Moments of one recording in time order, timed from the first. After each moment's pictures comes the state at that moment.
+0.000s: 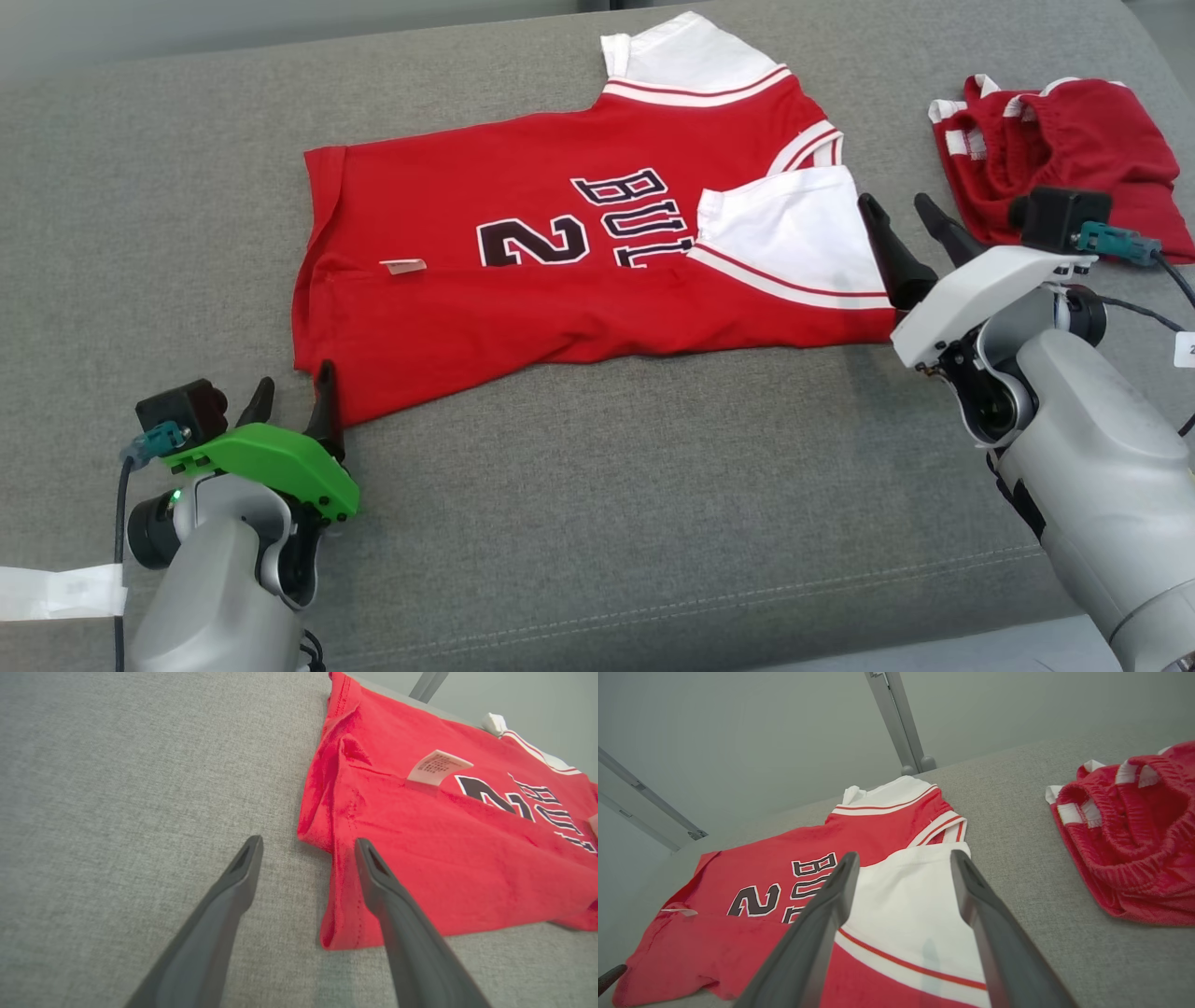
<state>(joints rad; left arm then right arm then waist) -0.46 0.04 -0.13 0.82 -0.54 -0.06 -0.19 -0.63 -0.24 0.49 0.74 0.75 0.12 -0.16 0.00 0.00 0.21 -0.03</state>
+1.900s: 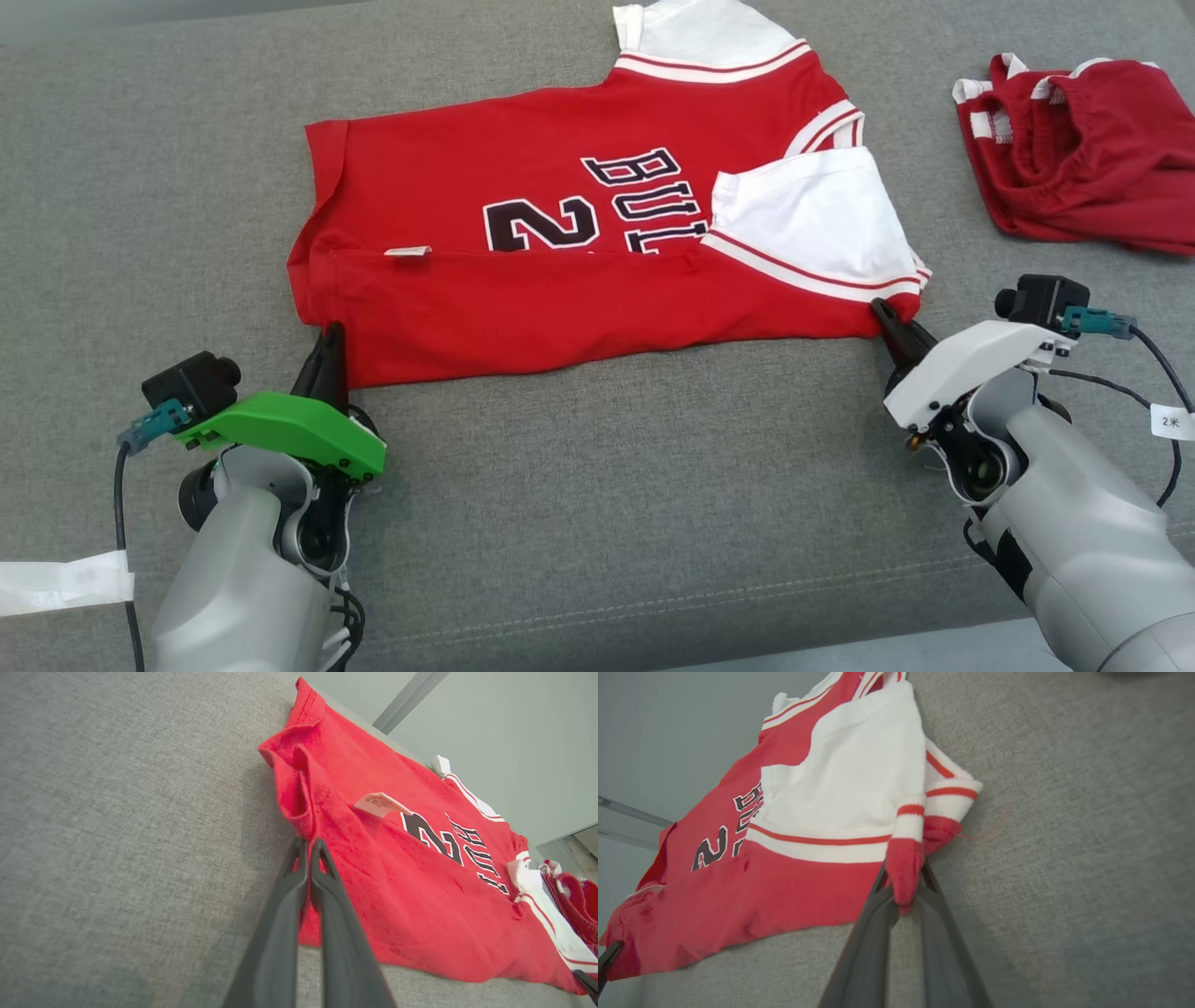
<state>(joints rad) -0.49 0.02 -0.23 0.77 -0.81 -0.10 -0.20 -0.56 -0.20 0.51 0.87 0.98 0.12 -0.09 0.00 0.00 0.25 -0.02</state>
